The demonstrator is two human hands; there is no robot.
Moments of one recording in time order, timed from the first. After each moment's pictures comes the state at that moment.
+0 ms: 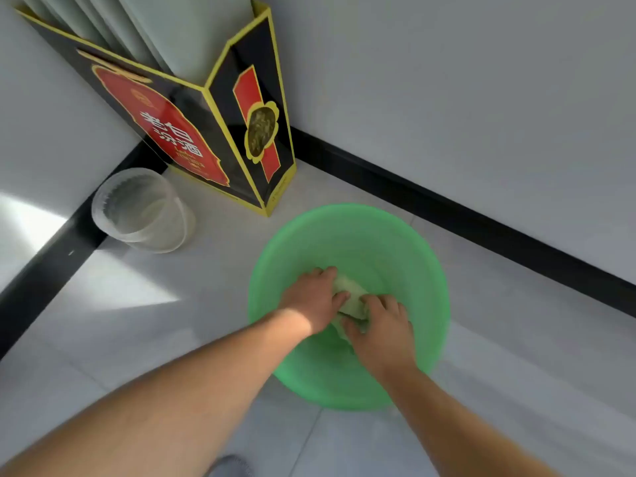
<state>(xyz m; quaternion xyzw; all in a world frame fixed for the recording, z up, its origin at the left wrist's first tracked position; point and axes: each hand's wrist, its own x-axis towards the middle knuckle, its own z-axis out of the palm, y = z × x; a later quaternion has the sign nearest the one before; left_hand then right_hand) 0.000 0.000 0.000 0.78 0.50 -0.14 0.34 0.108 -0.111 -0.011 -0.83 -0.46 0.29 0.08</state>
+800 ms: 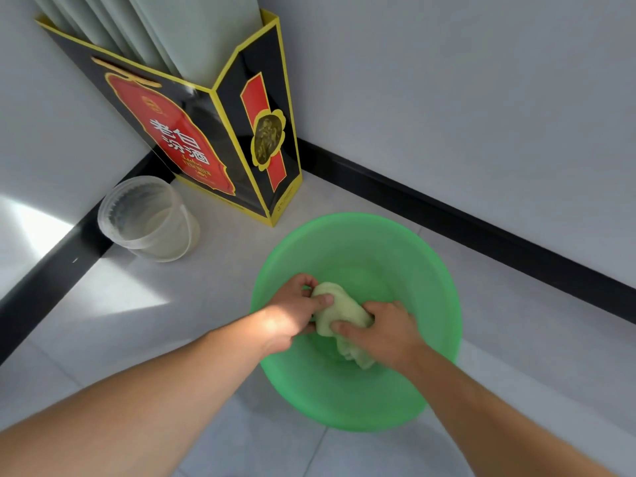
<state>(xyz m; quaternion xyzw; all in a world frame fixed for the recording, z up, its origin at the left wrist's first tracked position) -0.027 0.002 0.001 0.36 0.61 0.10 0.70 0.125 -0.080 -0.003 -0.79 -0.45 0.42 0.06</state>
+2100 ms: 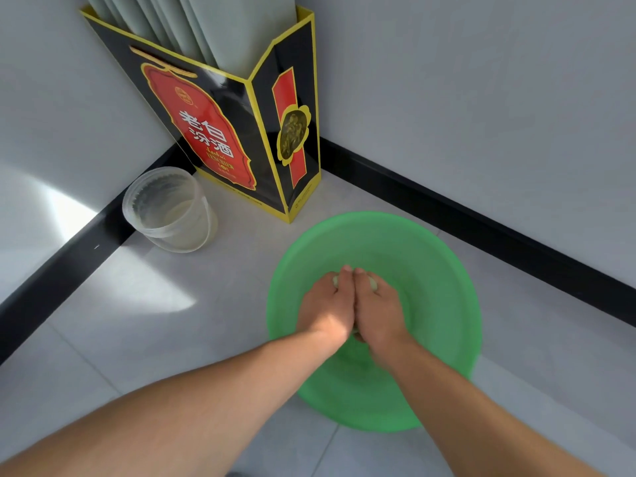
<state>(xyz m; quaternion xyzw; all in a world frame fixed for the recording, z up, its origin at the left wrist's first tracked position) 0.003 -0.020 0.020 0.53 0.70 0.13 0.46 0.074 -0.048 0.005 -0.72 -0.20 0.50 0.44</state>
